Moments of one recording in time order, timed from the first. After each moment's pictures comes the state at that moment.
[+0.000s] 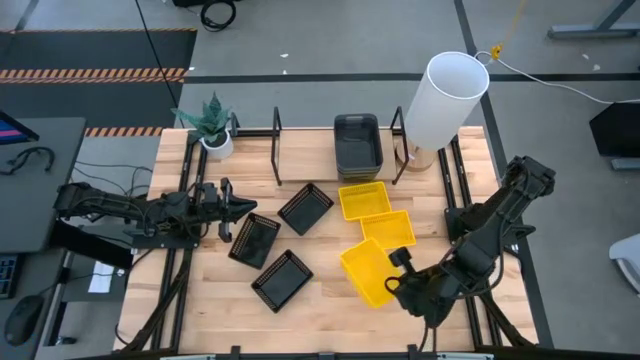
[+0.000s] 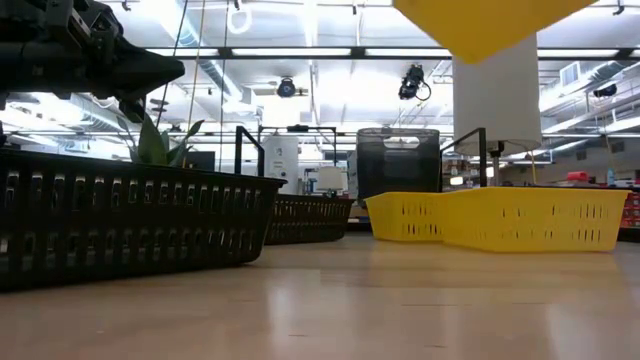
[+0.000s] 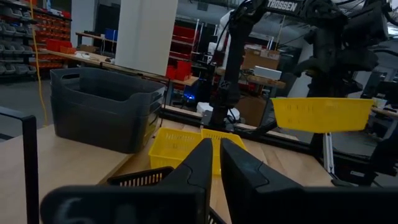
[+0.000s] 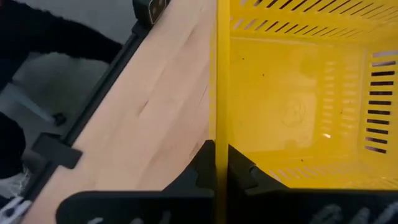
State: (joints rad) left arm -0.11 0.40 0.01 0.50 -0.29 -0.20; right arm 0.80 1.49 1.34 -0.92 0.28 0.22
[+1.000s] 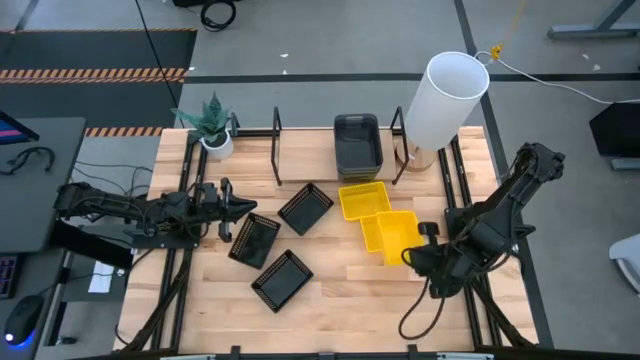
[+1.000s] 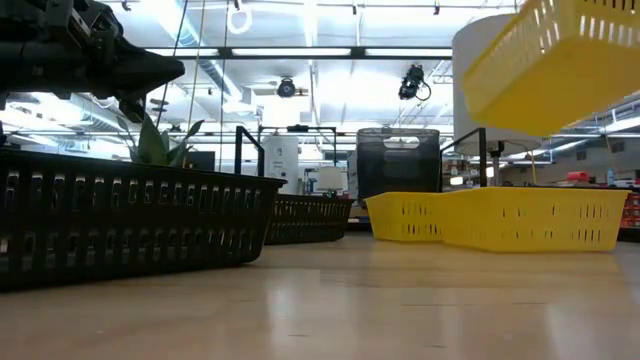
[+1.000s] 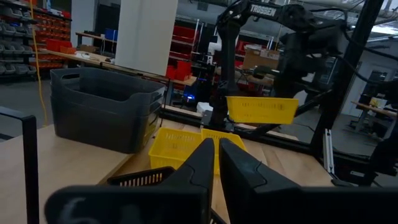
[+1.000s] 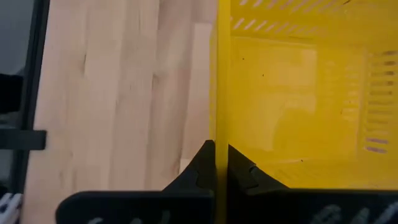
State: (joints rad) left arm -0.11 0.40 0.01 0.50 -0.29 -0.20; right arm 0.80 1.27 1.11 -1.10 0.32 0.70
